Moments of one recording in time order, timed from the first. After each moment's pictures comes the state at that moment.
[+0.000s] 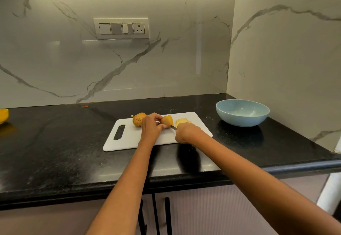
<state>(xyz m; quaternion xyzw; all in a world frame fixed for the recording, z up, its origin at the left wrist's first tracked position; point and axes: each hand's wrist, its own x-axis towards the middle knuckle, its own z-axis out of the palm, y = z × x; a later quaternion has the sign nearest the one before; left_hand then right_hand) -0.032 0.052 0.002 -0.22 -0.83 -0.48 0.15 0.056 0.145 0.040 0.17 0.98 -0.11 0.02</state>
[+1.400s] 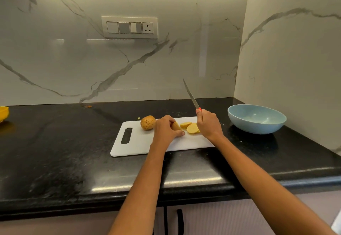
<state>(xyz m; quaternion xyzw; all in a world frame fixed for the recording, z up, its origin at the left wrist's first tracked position) -0.041 0.060 0.007 -0.23 -0.86 -0.43 0.11 0.003 0.201 0.013 0.15 0.89 -0.28 -0.33</state>
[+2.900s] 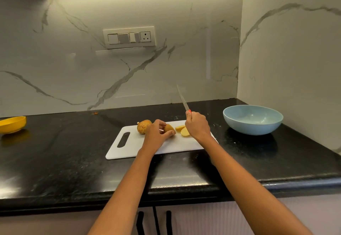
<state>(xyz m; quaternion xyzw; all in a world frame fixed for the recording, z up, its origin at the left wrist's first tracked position) -0.037 0.053 0.002 -0.23 -0.85 -0.46 0.12 0.010 0.193 0.024 0.13 0.88 -0.35 -0.30</state>
